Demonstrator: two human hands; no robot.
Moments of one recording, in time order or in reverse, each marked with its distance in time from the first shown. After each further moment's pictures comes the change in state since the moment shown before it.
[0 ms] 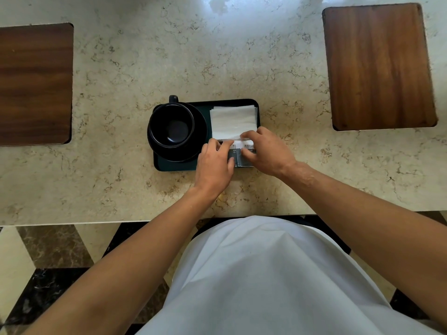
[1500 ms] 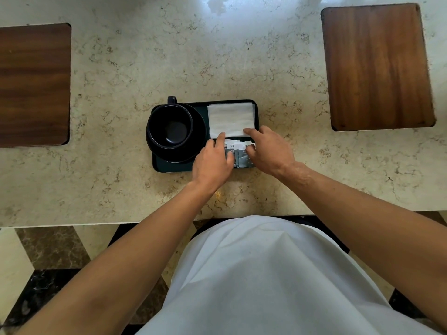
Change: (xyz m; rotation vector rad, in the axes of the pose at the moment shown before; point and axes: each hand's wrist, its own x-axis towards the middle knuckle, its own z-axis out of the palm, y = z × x) left_hand 0.015 0.001 -0.003 0.059 -0.121 -0.102; right_hand 0.002 0.000 -0.001 -0.082 0.033 0.068
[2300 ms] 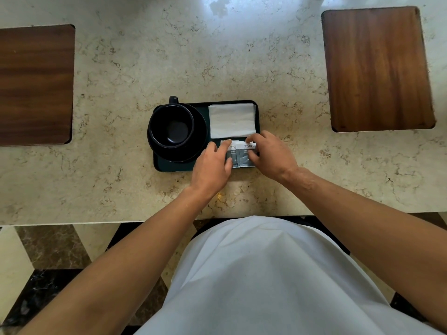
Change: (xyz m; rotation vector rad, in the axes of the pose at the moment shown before) left_hand -0.012 -0.010 0.004 -0.007 0.033 0.097; right_hand -0.011 0.009 0.004 0.071 0.000 -0.051
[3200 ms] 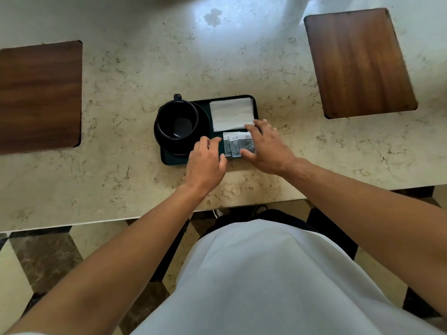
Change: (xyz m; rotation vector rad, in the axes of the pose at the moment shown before) left_hand -0.027 -0.028 -0.007 0.079 0.203 0.133; right_hand -0.031 -0.026 0.000 -0.088 -0.004 -0.006
